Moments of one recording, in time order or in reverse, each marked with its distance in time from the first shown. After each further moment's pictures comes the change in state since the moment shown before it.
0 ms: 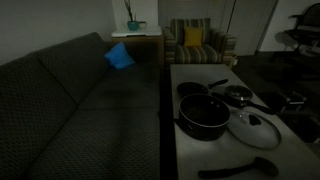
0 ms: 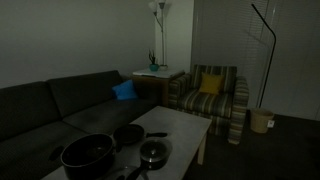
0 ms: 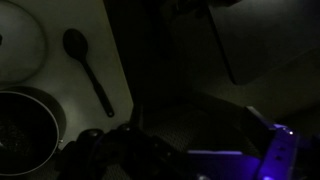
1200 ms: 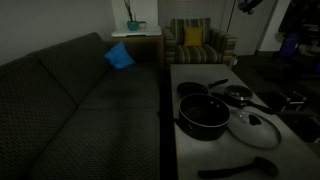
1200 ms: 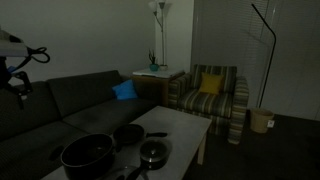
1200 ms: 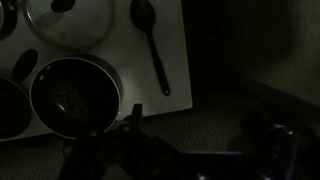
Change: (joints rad) arm -0.159 0.243 0.016 0.122 -0.137 0.306 -0.113
